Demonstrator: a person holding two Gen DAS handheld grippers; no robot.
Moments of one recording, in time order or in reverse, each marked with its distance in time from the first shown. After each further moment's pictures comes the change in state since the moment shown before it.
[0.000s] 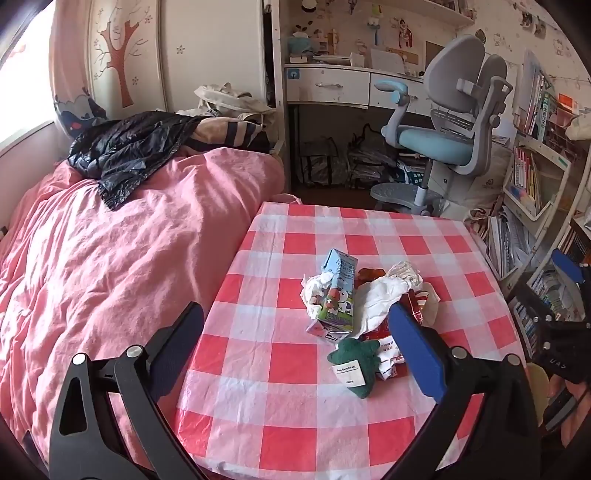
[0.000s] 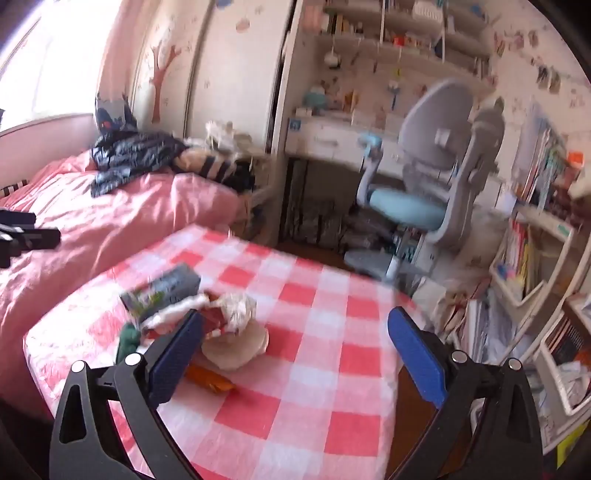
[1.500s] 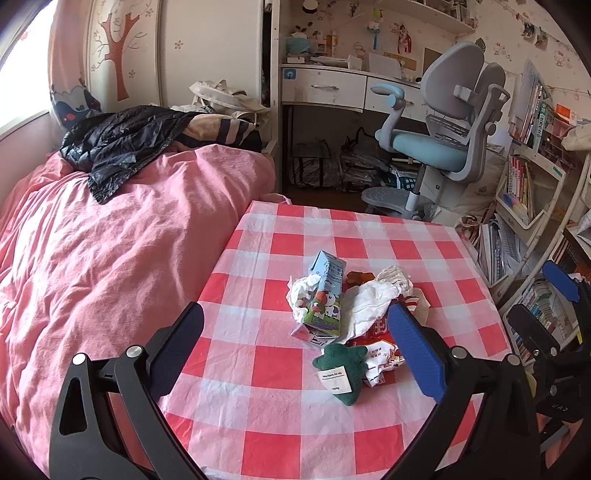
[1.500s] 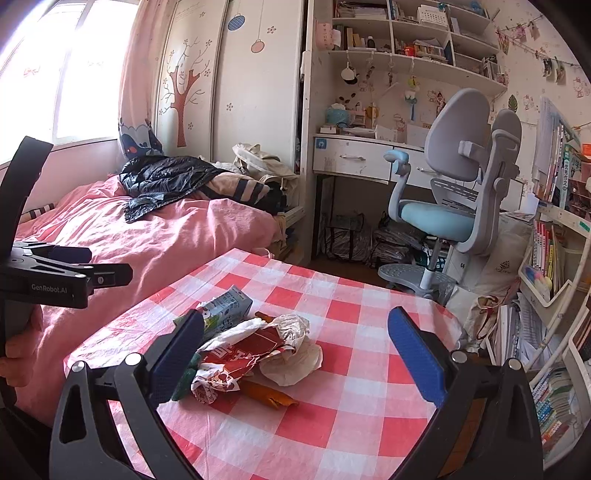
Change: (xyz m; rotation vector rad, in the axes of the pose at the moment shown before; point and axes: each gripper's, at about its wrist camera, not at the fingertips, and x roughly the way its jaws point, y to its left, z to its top) left arm 0.013 -0.006 -0.004 -0.001 0.028 -0.023; right arm -0.014 0.021 0.008 0.047 -0.032 0.135
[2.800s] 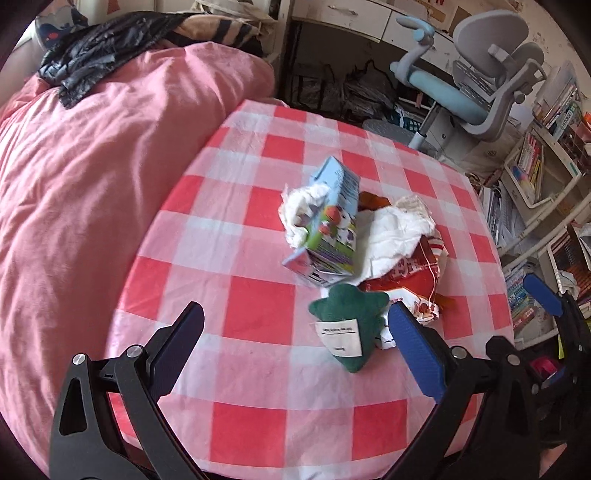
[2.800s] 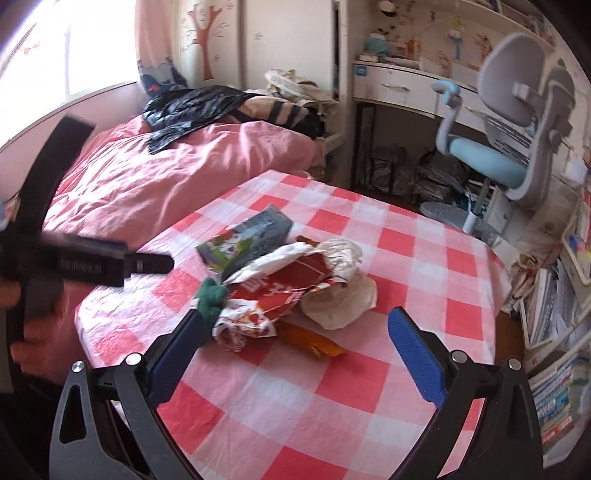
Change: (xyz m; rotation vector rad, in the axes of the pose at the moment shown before) left arm 0.087 0.013 -0.033 -0.115 0.315 -0.090; right arm 0.049 0.014 -0.026 -0.003 0.296 0.132
